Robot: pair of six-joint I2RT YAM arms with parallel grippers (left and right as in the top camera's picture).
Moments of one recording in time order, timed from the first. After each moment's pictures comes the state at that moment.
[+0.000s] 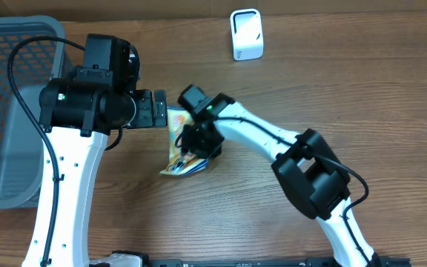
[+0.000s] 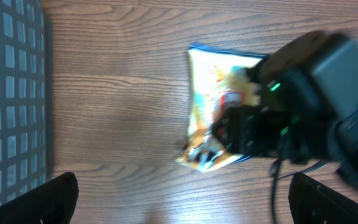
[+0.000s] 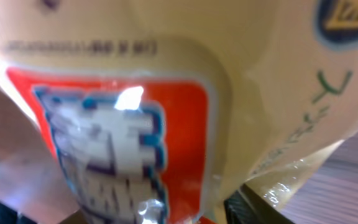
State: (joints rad) left arm -0.14 1.48 1.73 -1.42 -0.04 -0.21; right arm 0.75 2.29 1.77 -0.88 -0.39 0.85
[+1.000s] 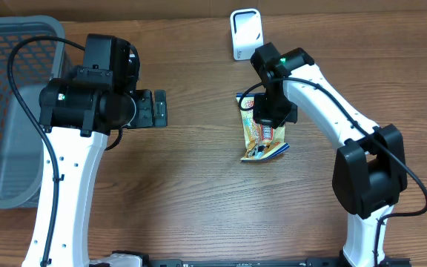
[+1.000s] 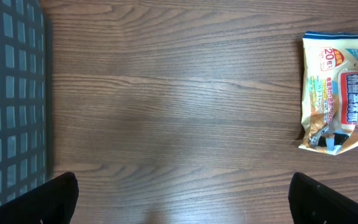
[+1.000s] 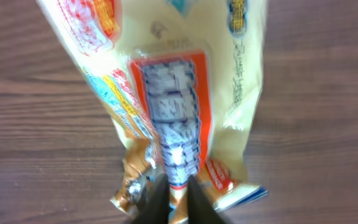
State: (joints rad) left arm -0.14 1.48 1.73 -1.42 -0.04 -0.21; right arm 0.43 2.09 1.77 -1.26 -0.07 0.51
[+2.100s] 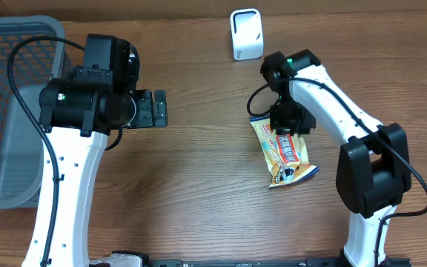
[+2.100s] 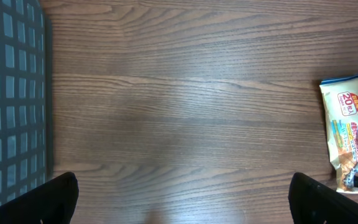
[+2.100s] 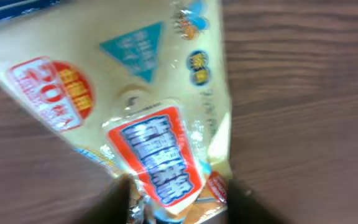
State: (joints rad) left arm -0.14 1.48 1.73 -1.42 -0.04 -0.21; right arm 0.40 2.08 1.73 -1.43 0.07 0.41
